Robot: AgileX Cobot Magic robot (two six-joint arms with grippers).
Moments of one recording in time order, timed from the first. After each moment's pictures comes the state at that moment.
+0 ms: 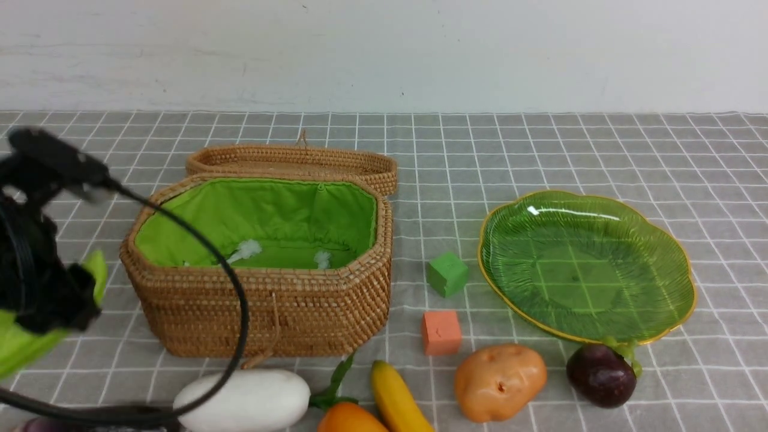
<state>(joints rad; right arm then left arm) 0.04 -0.01 0.02 0.01 0.37 -0.05 -0.07 1.27 -1.02 0.04 0.85 0.40</state>
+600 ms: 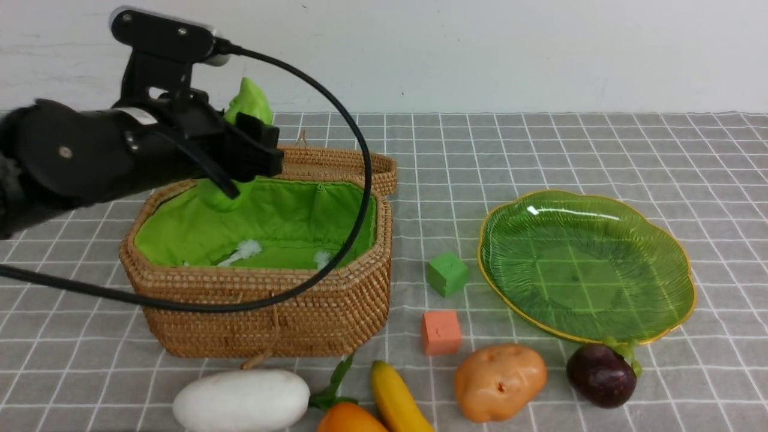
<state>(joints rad) 0.04 -0.01 0.02 0.01 0.37 -0.05 -0.29 1.49 -1.02 -0.52 -0.06 0.56</state>
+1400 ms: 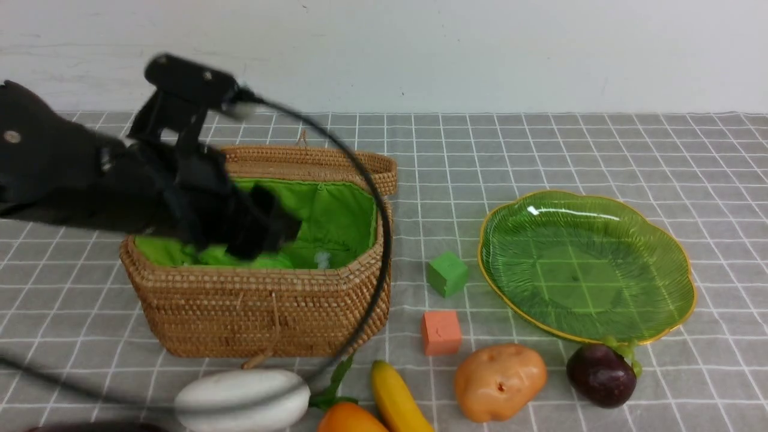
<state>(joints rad) 0.04 -0.01 0.02 0.01 0.37 -0.05 -0.30 1.35 -1.02 -0.43 0.57 0.59</state>
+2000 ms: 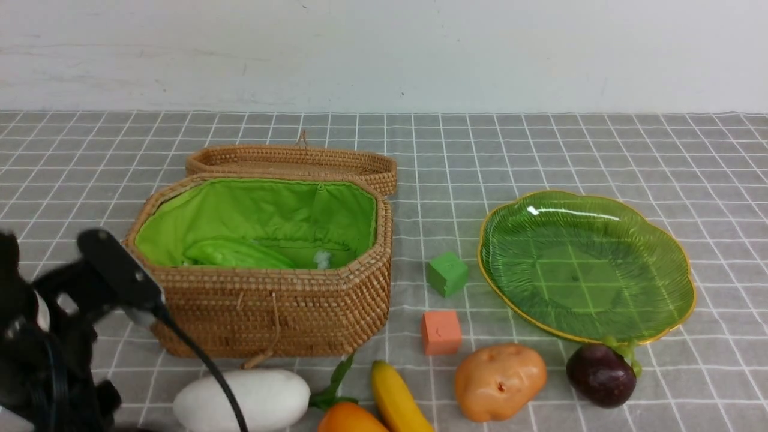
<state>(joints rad) 0.04 -0.01 0.02 0.01 0.37 -0.05 -0.24 1.26 -0.72 0.21 0.80 0.37</state>
